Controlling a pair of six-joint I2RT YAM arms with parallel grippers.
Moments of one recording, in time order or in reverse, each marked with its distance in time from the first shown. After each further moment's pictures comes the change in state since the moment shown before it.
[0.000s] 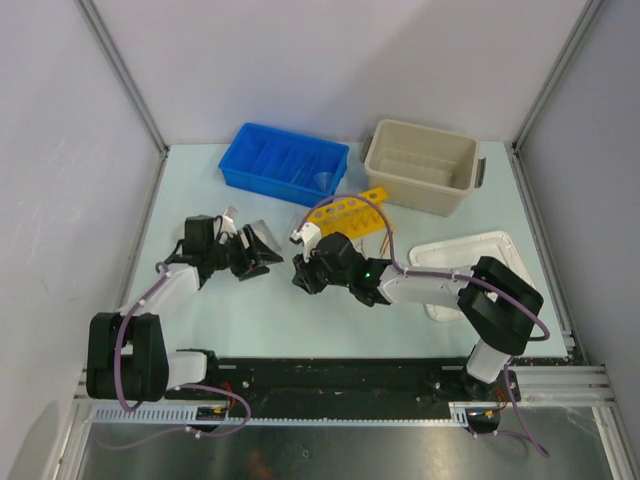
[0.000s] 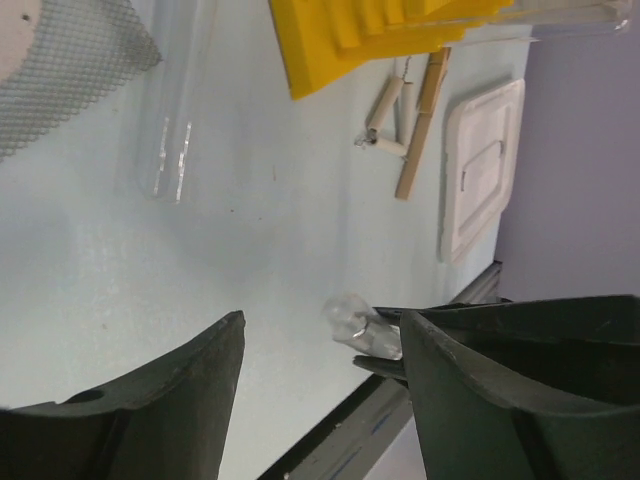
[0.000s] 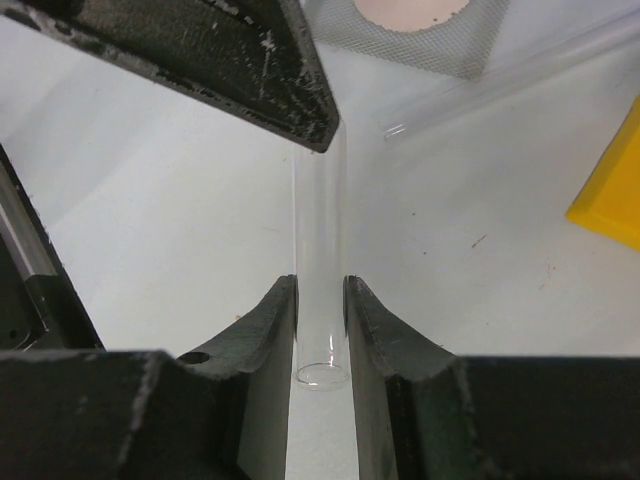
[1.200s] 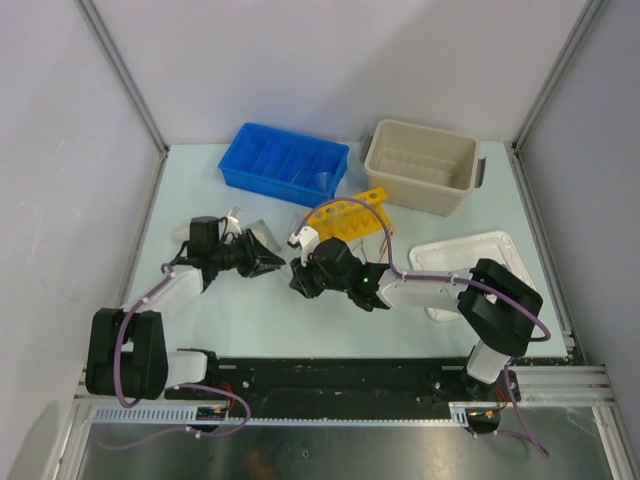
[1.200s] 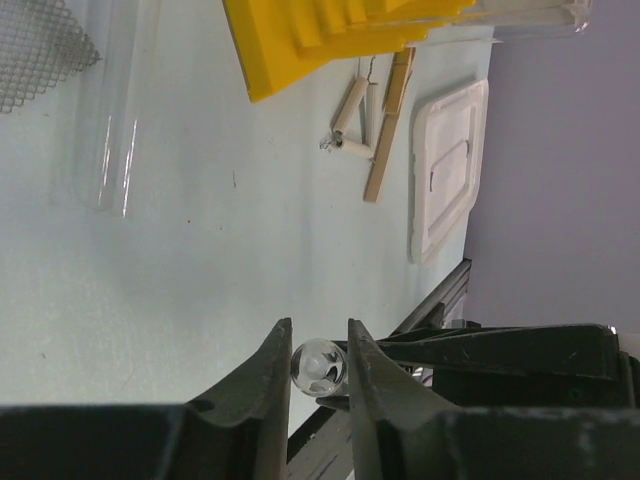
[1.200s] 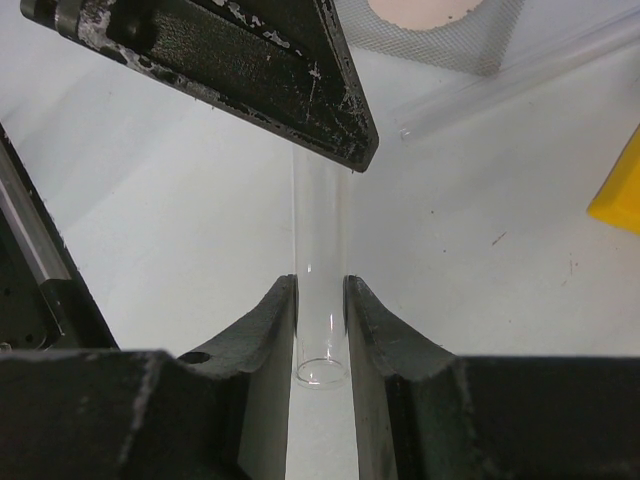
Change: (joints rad) left arm -0.039 0.017 -0.030 0.116 0.051 -0.099; right arm 0.032 -0.003 -0.007 0.013 0.039 0.031
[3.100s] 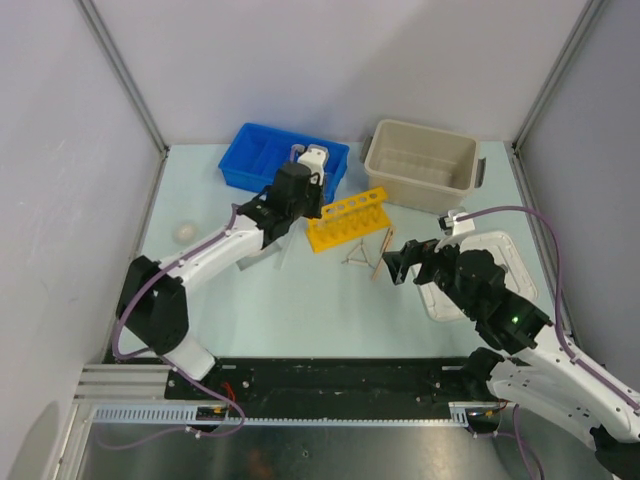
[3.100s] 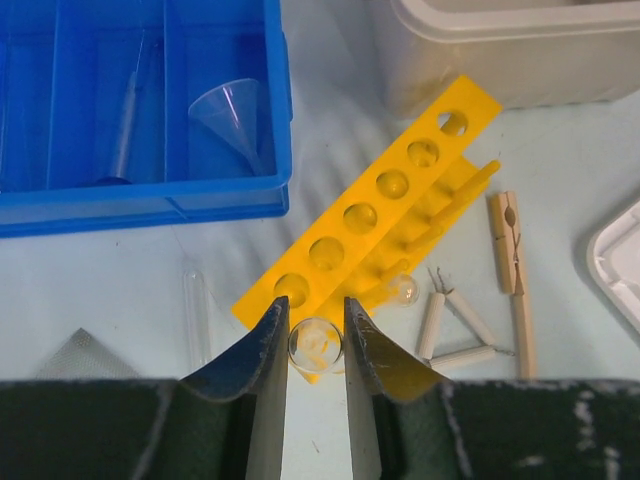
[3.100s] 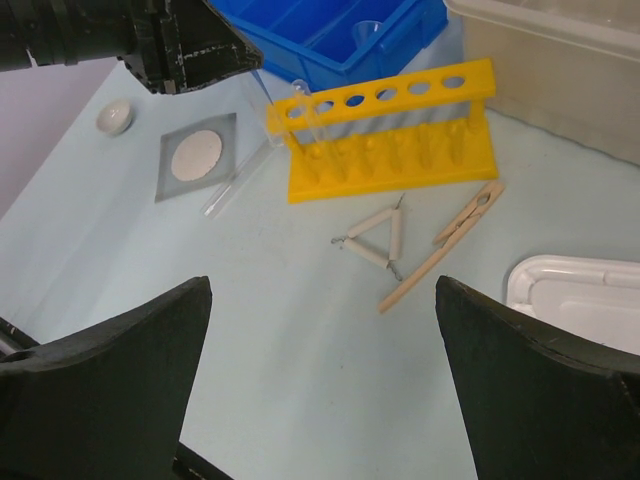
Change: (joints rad) left arm -0.546 0.309 0.659 -0.079 -0.927 0.552; right arm -0.245 -1.051 -0.271 -0.489 0.302 0.128
